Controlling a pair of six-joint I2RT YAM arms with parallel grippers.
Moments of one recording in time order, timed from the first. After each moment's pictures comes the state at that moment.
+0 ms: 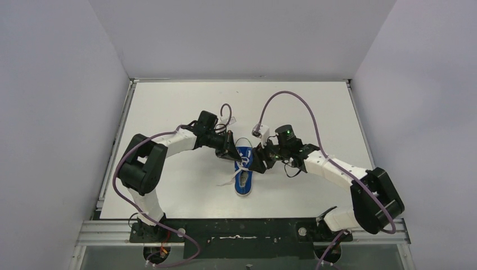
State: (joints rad) left arm -0.50 1.81 1.05 -0.19 0.86 -0.55; right arm 0.56 1.34 0.74 -0.16 -0.53 -0.07
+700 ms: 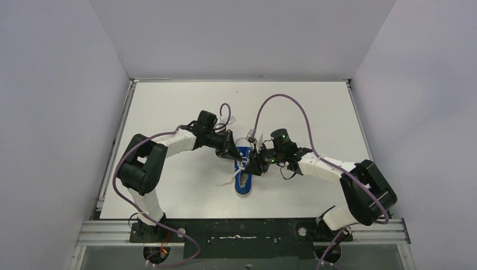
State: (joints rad) left arm -0.49 1.81 1.04 -0.14 0.88 -0.60; right arm 0.59 1.45 0.69 0.07 -0.69 -0.10
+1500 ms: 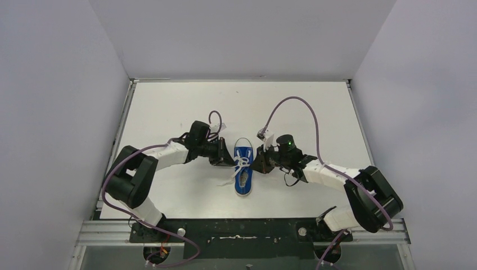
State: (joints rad) left arm -0.50 1.65 0.79 0.05 0.73 -0.71; right arm 0.58 1.38 0.56 0.20 -0.50 0.20
